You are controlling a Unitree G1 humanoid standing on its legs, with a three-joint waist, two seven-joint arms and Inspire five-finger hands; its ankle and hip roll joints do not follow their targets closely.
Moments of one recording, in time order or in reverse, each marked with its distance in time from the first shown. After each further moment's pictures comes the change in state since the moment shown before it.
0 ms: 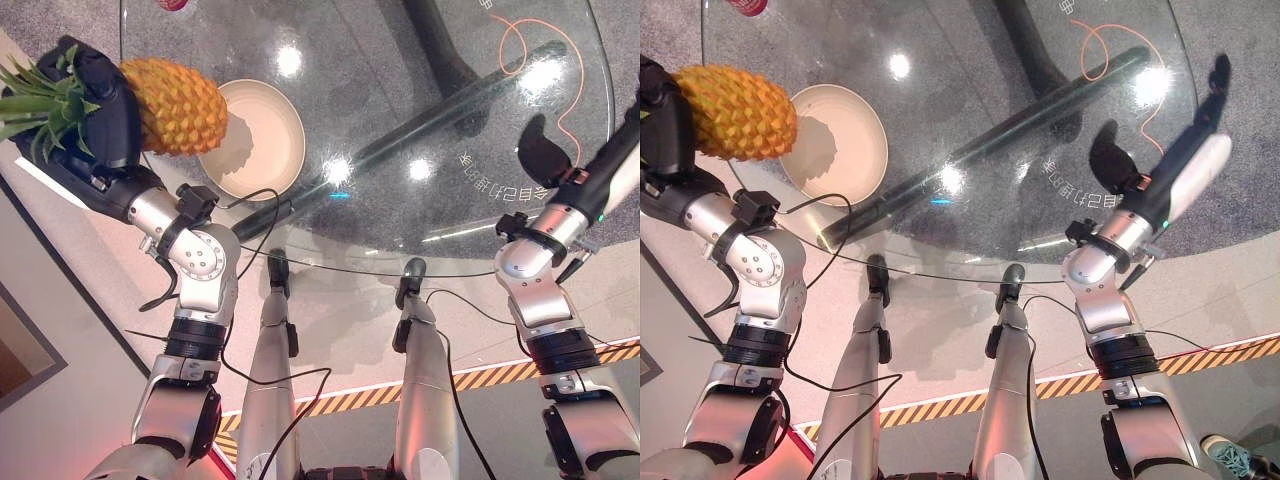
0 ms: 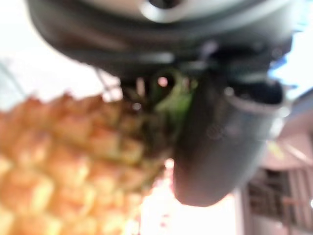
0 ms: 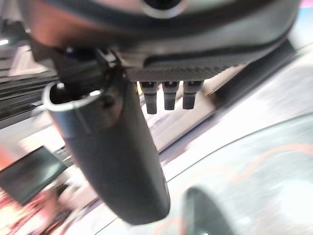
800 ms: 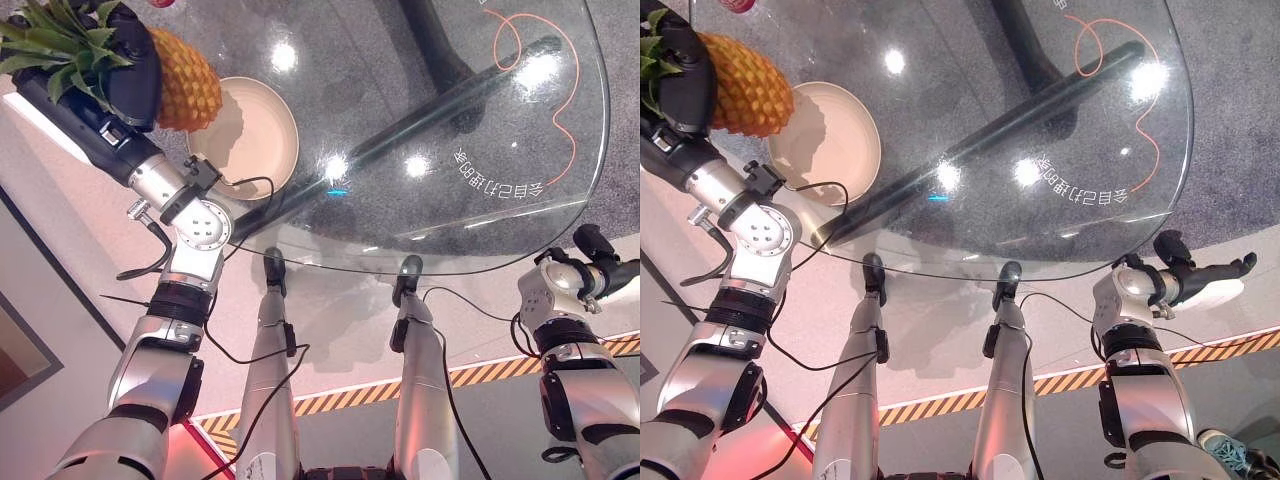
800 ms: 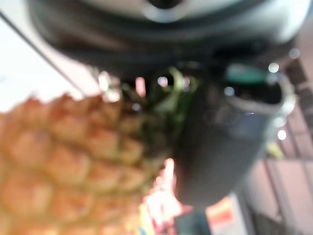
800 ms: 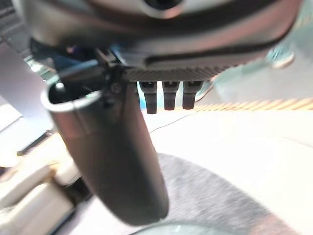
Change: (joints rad) left arm -0.158 0.118 -0.131 0.278 0.141 -0.015 0.051; right arm -0.169 0.001 -0.095 0.773 0.680 -0.174 0.047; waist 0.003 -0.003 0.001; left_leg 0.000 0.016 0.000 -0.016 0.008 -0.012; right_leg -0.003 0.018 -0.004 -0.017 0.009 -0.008
